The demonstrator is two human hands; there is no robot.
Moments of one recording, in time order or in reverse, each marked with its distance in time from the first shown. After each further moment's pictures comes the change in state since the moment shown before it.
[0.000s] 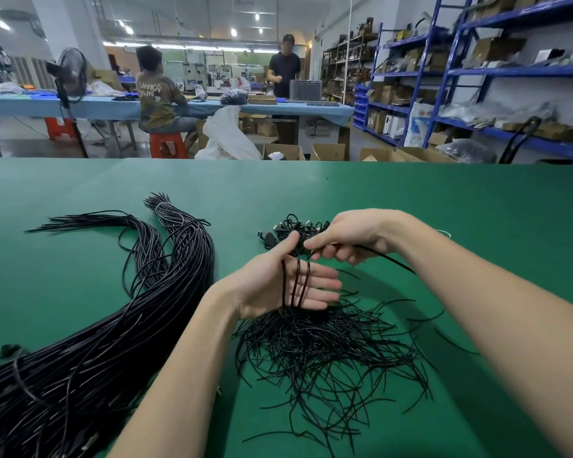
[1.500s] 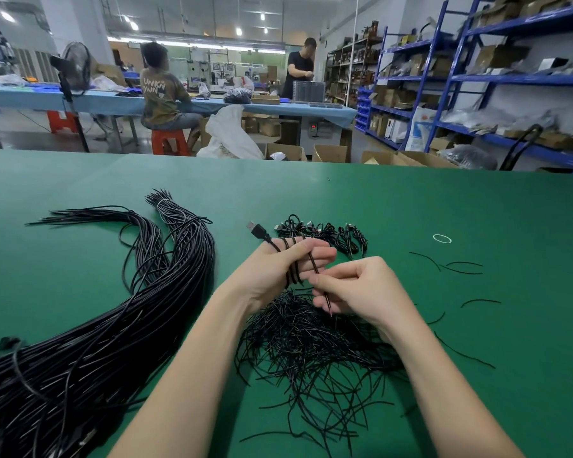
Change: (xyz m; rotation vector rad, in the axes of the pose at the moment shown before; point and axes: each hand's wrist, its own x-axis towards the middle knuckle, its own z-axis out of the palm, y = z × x) left_hand 0.010 -0.005 0.005 -0.062 0.204 0.394; right_hand -0.046 0.044 0.087 0.514 0.474 -0.218
